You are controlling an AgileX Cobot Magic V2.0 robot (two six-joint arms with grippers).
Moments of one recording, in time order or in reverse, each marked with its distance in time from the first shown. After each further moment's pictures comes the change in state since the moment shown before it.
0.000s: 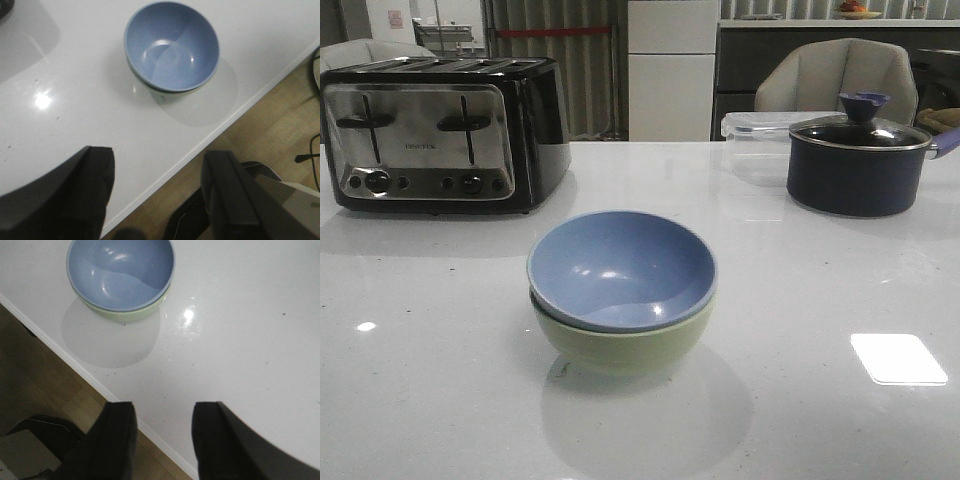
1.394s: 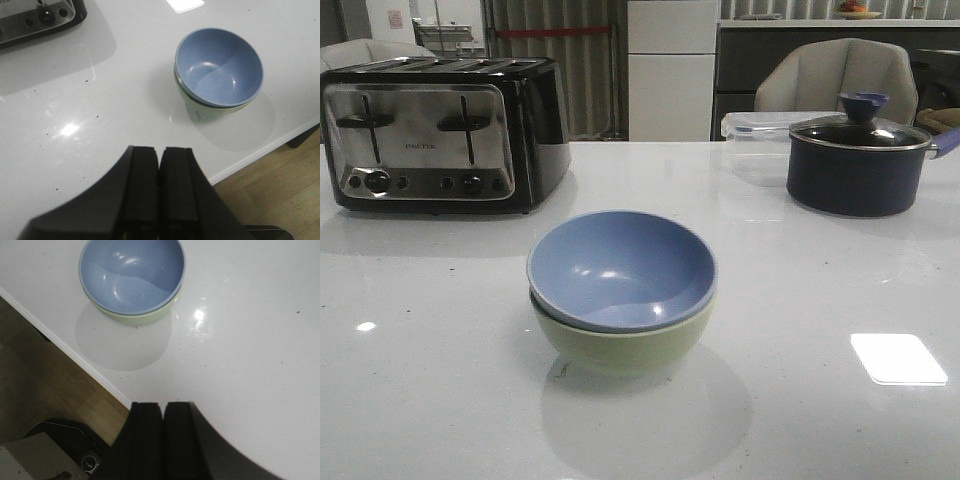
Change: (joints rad) left arm 0.001 -0.233 0.222 0.125 -0.195 -0.195; right arm 0.000 0.000 0.000 0.049 0.000 0.000
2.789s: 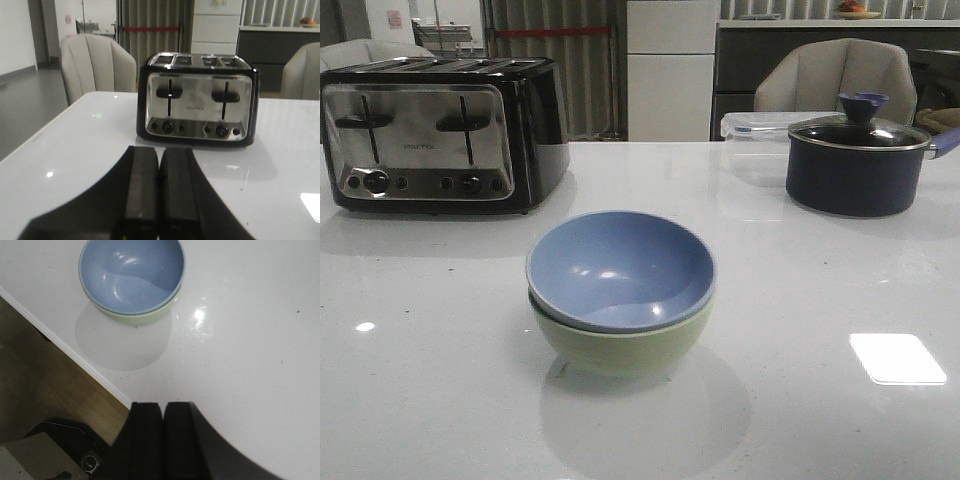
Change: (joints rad) left arm 0.560 -0.648 0.717 -0.018 -0.761 0.000; right arm 0.000 0.000 0.000 0.002 0.000 0.000
